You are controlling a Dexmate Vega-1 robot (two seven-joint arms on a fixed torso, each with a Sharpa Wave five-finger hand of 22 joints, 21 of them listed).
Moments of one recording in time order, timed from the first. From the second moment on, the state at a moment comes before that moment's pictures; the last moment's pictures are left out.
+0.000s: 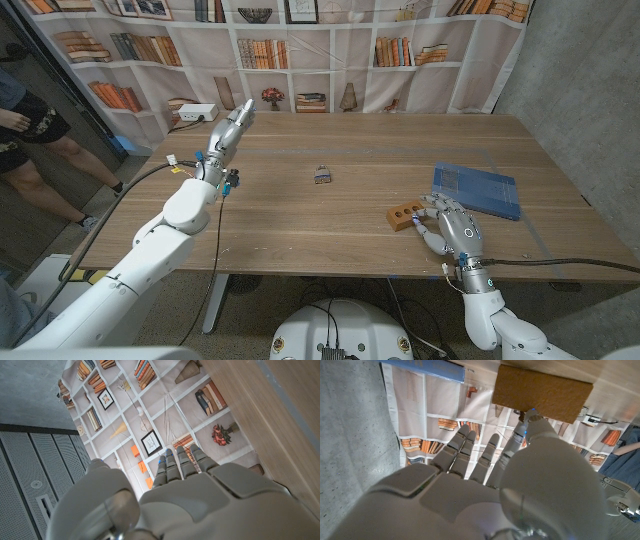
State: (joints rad) left arm 1.14 0.70 0.19 -1.83 -0.40 -0.24 0.25; left_hand 0.52 0.10 -0.12 0.09 0.27 0.12 0.05 0.20 0.18 0.23 -0.01 0.20 0.18 0.17 0.00 0.19 0.18 0.08 0.06 0.20 0.18; right arm -1.34 -0.84 -0.59 -1.72 -0.69 -0.23 -1.07; right_hand 1.01 0.01 0.30 -0.12 0.33 1.09 -0.22 0.38 0.23 0.56 -0.21 0.23 0.19 0.43 -0.05 0.22 0.20 0.41 -0.04 0.24 0.20
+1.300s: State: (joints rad) left arm 1.09 0.72 0.21 -1.77 -0.40 -0.24 0.21; left_hand 0.53 0.11 -0.13 0.09 0.27 0.12 0.05 0.20 0.18 0.23 0.00 0.20 0.18 0.17 -0.01 0.19 0.18 0.08 0.06 0.20 0.18; right arm -1.38 -0.82 -0.49 -1.86 -0.63 -0.18 -1.05; right_hand 1.01 0.01 0.26 -0.12 0.32 1.15 -0.22 0.37 0.19 0.67 -0.21 0.25 0.19 0.55 -0.05 0.23 0.20 0.40 -0.05 0.25 0.20
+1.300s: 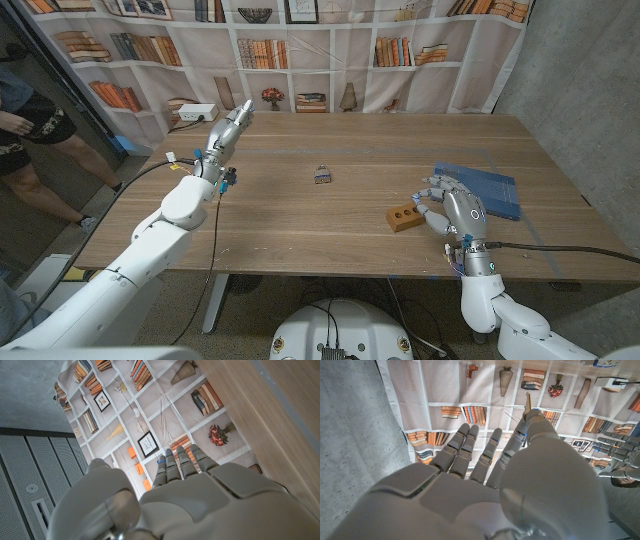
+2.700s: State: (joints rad) left arm 0.94 0.86 0.32 -1.74 0.00 -0.27 0.12; left_hand 0.80 0.07 -0.09 -0.07 0.27 0.23 0.01 0.22 0.19 0.34 -0.06 0.21 0.18 0.29 -0.04 0.20 0.18 0.28 -0.04 0.24 0.18; right arm -1.41 -0.76 -0.44 -1.97 -0.68 -0.24 -0.99; right_hand 1.04 0.01 0.22 -0.11 0.31 1.19 -0.22 0.33 0.18 0.69 -0.22 0.24 0.19 0.57 -0.05 0.22 0.20 0.39 -0.04 0.25 0.21
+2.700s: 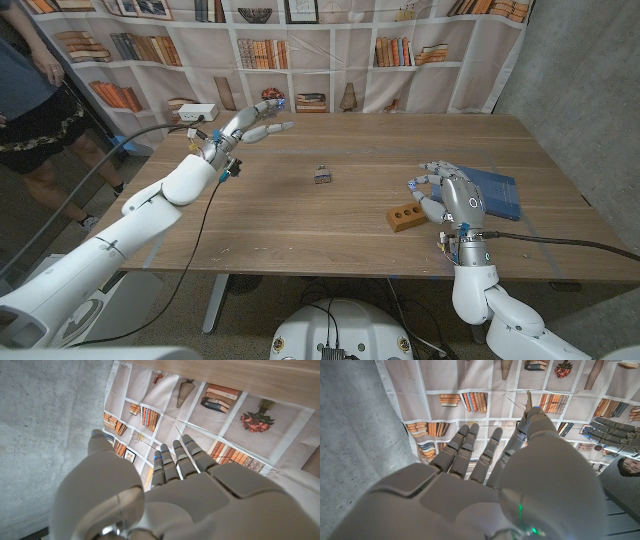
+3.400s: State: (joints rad) left arm 0.95 0.91 0.31 -1.85 0.03 -0.11 0.11; left_hand 0.80 0.08 -0.09 -0.07 0.27 0.24 0.00 0.22 0.19 0.35 -0.06 0.21 0.19 0.30 -0.04 0.20 0.18 0.29 -0.04 0.24 0.18; right arm -1.42 -0.73 -0.44 -1.98 -0.68 -0.26 -0.98; right_hand 1.05 0.01 0.21 -0.10 0.31 1.19 -0.22 0.31 0.18 0.69 -0.21 0.24 0.19 0.58 -0.05 0.21 0.20 0.39 -0.04 0.25 0.21
